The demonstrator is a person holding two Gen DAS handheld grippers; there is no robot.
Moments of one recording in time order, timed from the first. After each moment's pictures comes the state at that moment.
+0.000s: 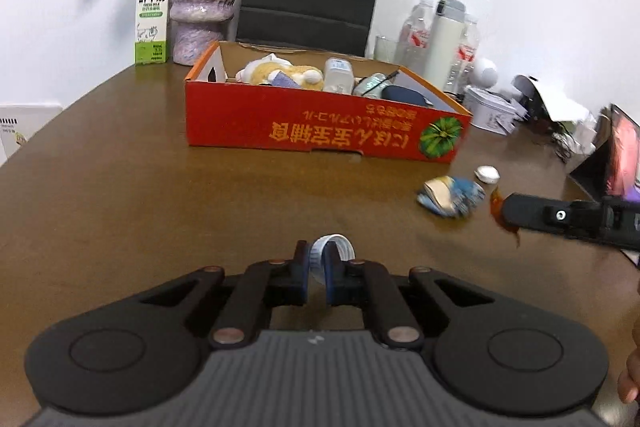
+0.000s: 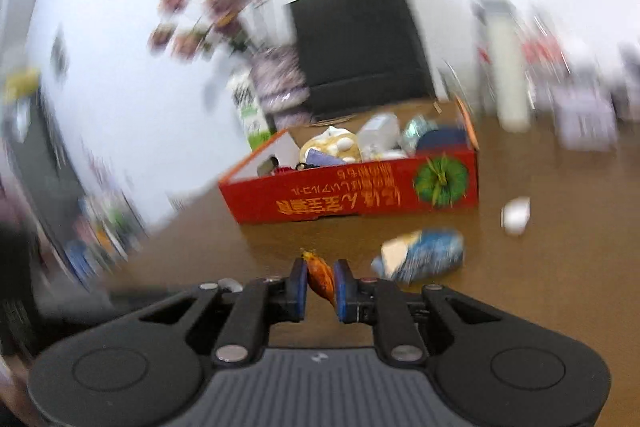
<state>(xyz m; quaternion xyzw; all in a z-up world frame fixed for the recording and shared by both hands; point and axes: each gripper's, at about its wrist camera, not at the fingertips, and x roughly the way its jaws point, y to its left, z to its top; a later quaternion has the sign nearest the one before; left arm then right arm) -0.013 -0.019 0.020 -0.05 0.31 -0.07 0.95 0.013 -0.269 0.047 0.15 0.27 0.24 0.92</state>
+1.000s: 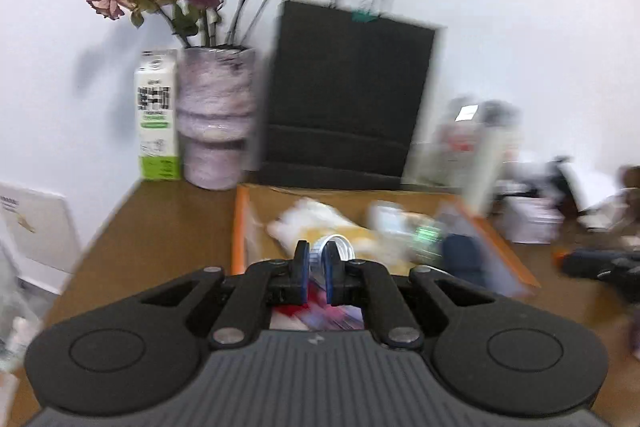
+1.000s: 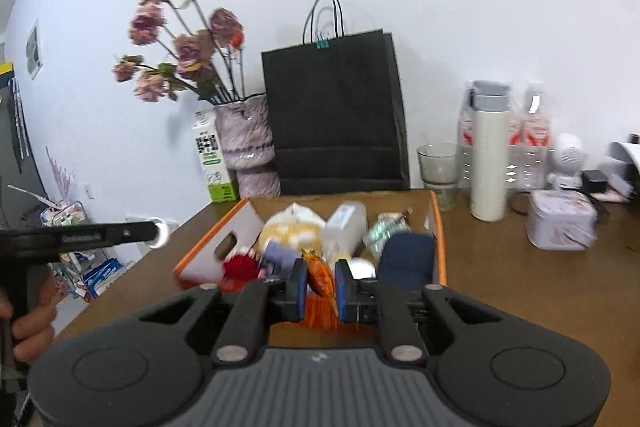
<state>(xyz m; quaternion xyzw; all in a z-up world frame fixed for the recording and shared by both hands) 0.161 0.032 0.127 -0.03 0.26 -0.03 0.96 0.111 -0.249 0.146 0.06 0.24 0.18 0.95</state>
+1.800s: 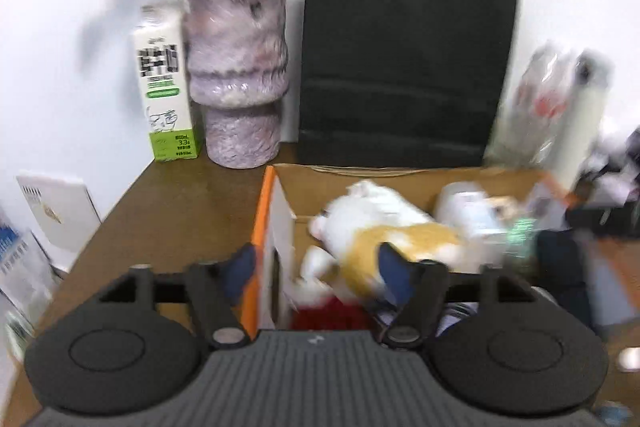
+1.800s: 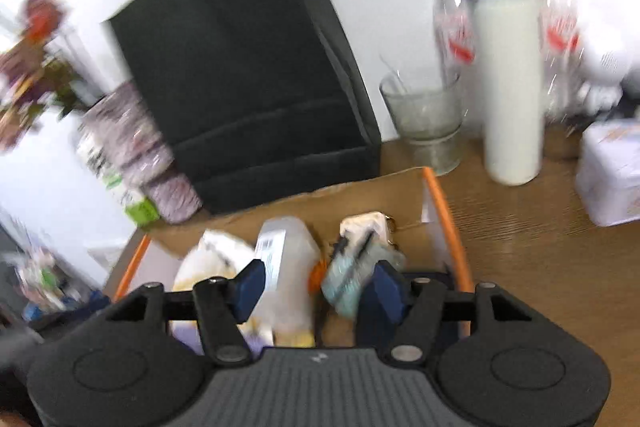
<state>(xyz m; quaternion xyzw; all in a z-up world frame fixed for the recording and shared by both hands) 0.225 0.031 0.078 -0.03 0.30 0.01 0.95 0.299 -0.238 0.091 0.14 0.35 0.13 0.92</state>
